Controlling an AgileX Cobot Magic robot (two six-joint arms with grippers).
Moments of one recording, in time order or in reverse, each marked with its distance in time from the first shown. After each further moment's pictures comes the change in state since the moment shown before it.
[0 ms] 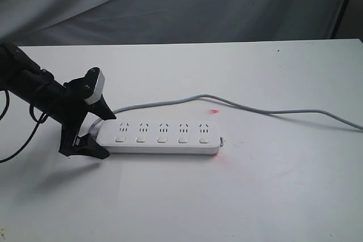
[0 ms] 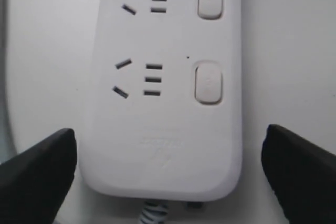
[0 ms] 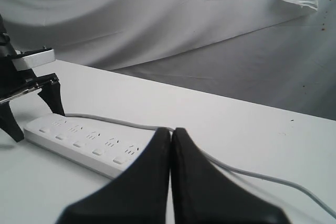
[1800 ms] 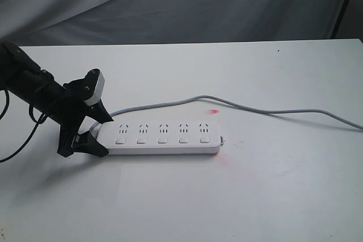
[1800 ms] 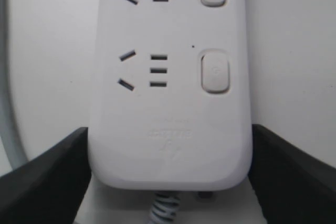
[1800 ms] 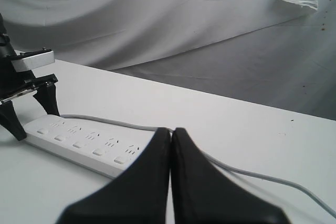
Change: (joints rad) left arm 0.000 0.000 -0.002 0.033 -0.002 -0.023; right arm 0.000 0.000 0.000 0.000 0.000 0.000
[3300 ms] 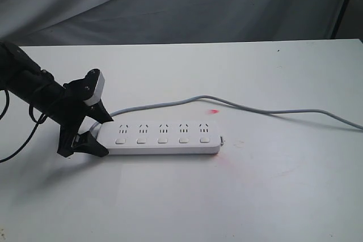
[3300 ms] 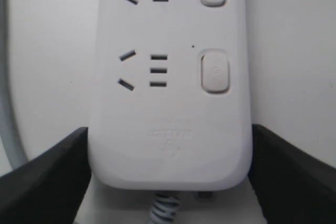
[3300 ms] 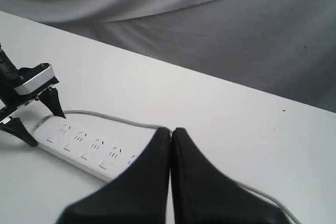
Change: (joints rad) left arm 0.000 0.000 0.000 0.000 0.000 0.000; right arm 0.000 0.599 -0.794 0.009 0.505 0.000
